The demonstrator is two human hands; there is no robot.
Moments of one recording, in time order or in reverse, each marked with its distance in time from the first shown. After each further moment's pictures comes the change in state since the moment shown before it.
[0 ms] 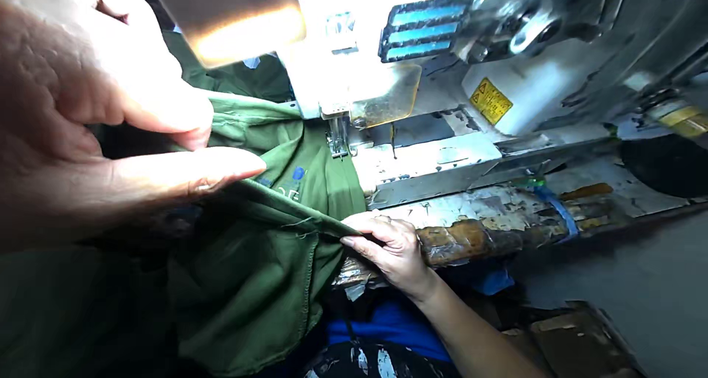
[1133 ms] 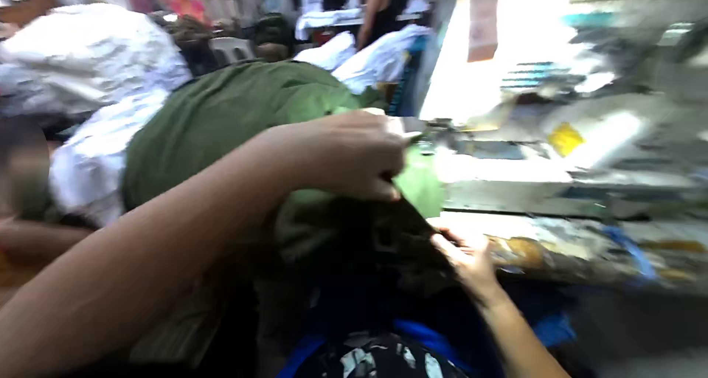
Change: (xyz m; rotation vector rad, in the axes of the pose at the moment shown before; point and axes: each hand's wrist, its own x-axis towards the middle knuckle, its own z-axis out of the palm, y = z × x) left_hand -0.016 0.073 -0.011 0.120 -0.492 0.113; right_hand -0.027 -0.031 -0.014 -0.035 -0.076 0.111
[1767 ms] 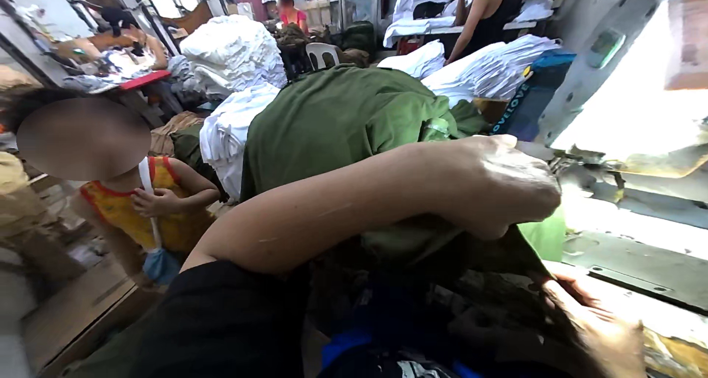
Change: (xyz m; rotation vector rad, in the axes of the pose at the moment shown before) left_hand 0.001 0.031 -0.010 0.128 -0.127 -0.143; right_hand 0.007 0.015 -0.009 0.019 -0.060 0.024
